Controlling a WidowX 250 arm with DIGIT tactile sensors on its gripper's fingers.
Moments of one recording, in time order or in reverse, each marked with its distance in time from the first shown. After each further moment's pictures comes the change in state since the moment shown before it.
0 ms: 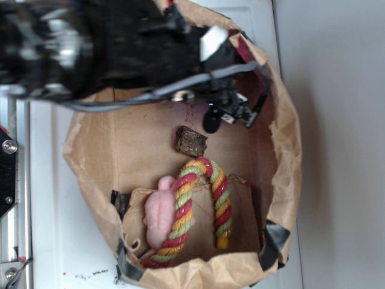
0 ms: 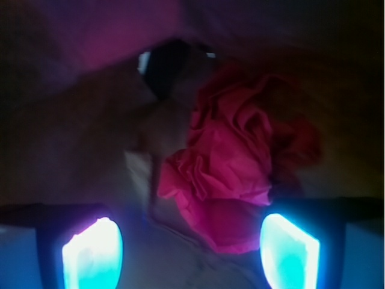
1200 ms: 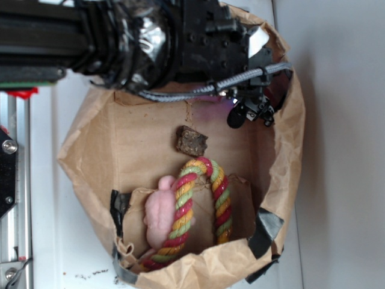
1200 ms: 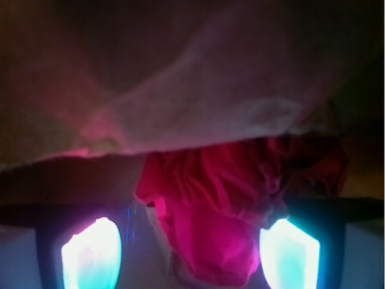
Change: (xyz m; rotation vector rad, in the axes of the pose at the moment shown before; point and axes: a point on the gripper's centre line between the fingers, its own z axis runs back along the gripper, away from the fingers) arm 0.021 0.003 -0.021 0.062 -0.022 -0.055
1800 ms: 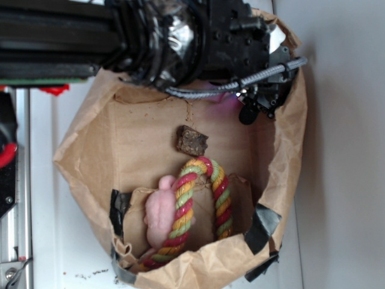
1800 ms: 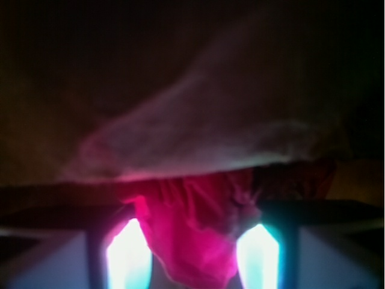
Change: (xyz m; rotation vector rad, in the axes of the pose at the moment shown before) arm 0.007 -0.003 -0.008 0.021 0.006 0.019
